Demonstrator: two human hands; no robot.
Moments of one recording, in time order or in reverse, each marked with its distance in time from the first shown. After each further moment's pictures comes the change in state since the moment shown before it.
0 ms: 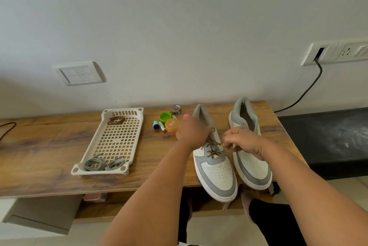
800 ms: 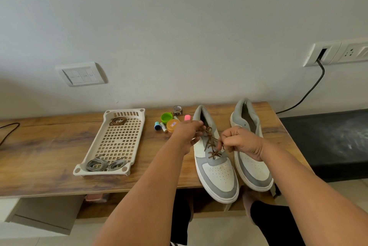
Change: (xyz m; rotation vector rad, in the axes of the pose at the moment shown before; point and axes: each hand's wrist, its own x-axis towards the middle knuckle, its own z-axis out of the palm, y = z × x) left_hand -0.012 0.003 -0.022 -1.026 -0.058 -0.351; right_hand 0.000 -0.004 0.005 0.121 -0.114 -0.109
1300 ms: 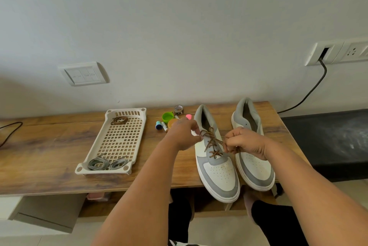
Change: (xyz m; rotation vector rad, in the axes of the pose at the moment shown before) left_hand 0.010 -0.001 -0.033 1.242 -0.020 0.551; right_hand 0.001 0.005 -0.008 -0.090 0.013 0.103
